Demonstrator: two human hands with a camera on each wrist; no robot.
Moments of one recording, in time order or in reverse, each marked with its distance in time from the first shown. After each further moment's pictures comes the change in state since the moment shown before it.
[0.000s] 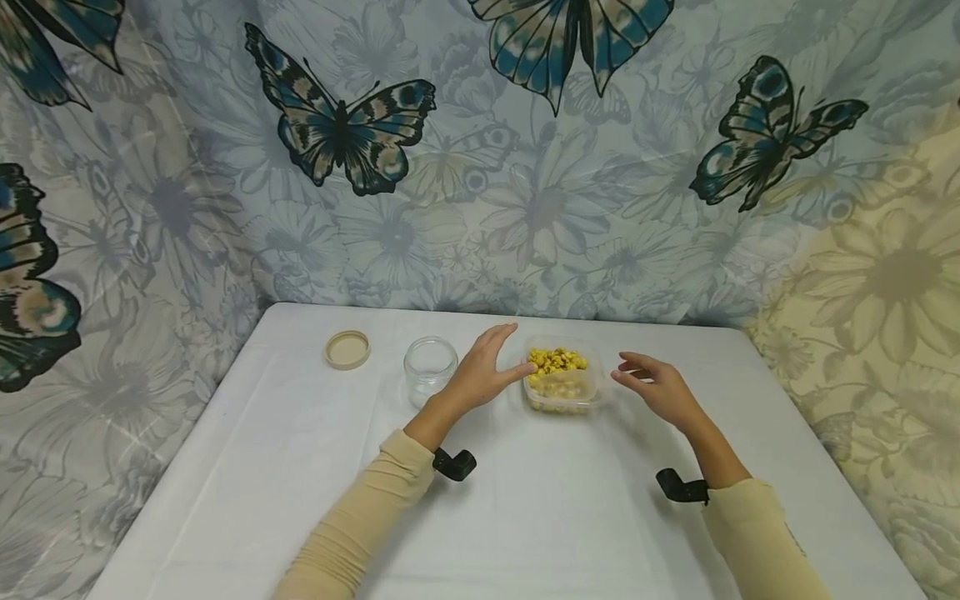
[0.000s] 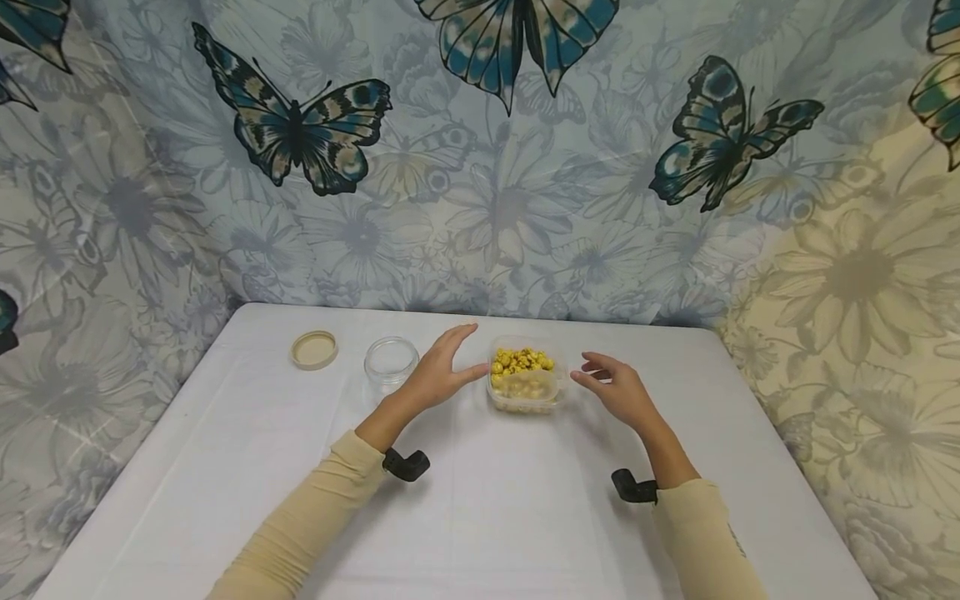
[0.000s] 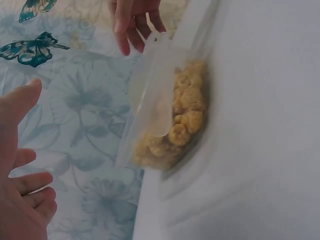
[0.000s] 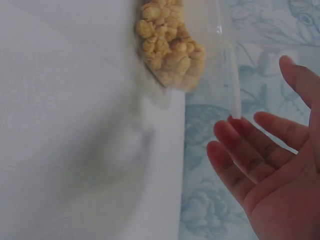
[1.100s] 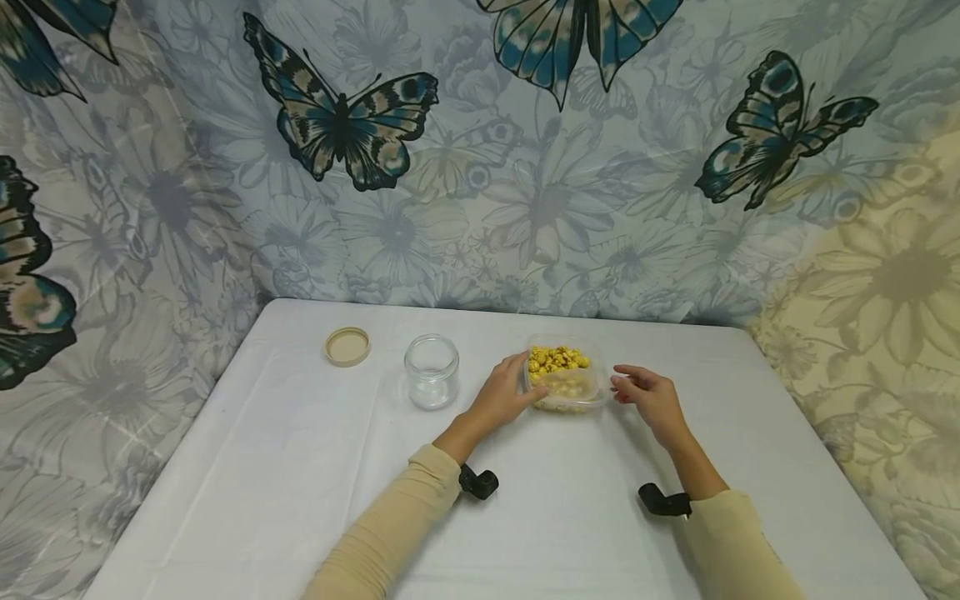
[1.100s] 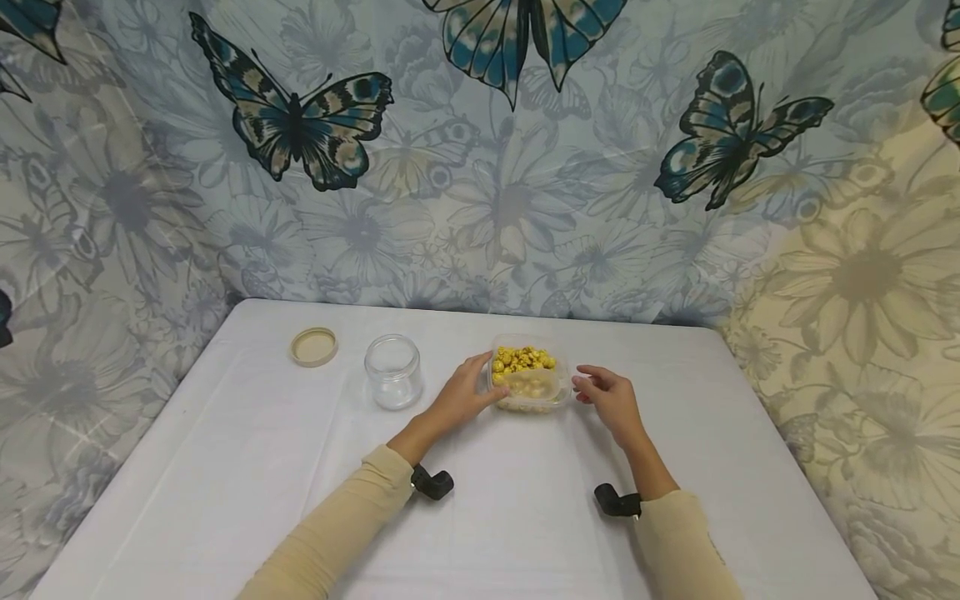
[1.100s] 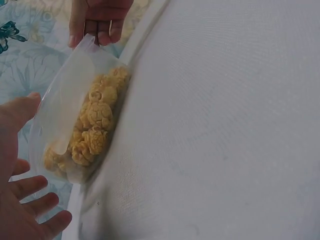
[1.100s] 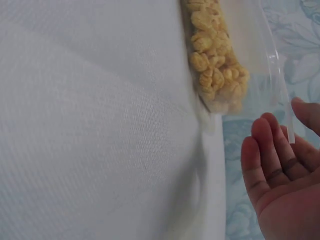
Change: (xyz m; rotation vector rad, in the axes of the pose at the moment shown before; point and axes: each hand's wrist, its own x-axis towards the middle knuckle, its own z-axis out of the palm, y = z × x) left_hand 0.002 -0.022 0.062 -0.001 -0.080 -0.103; right_hand 0.001 0.017 0.035 0.362 0.154 0.142
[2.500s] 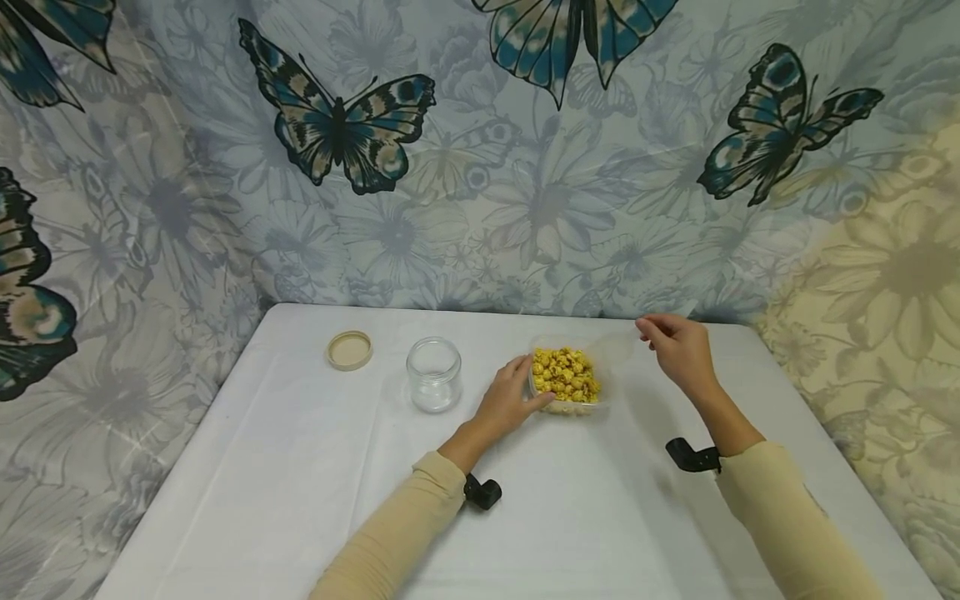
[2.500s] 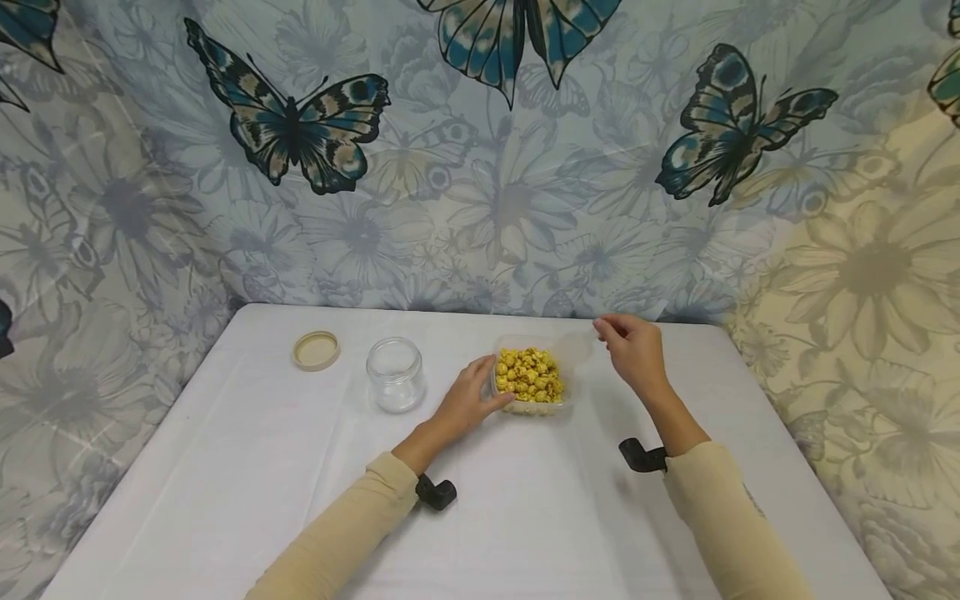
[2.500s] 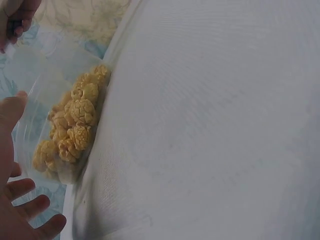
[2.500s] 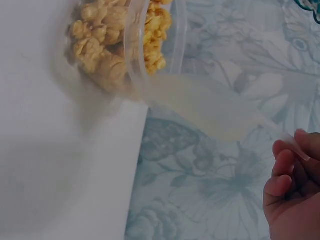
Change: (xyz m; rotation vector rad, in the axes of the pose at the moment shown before) left_hand -0.005 0.001 0.009 0.084 0.037 0.025; right_hand 0.024 -0.074 -0.033 -0.273 0.267 -0.373
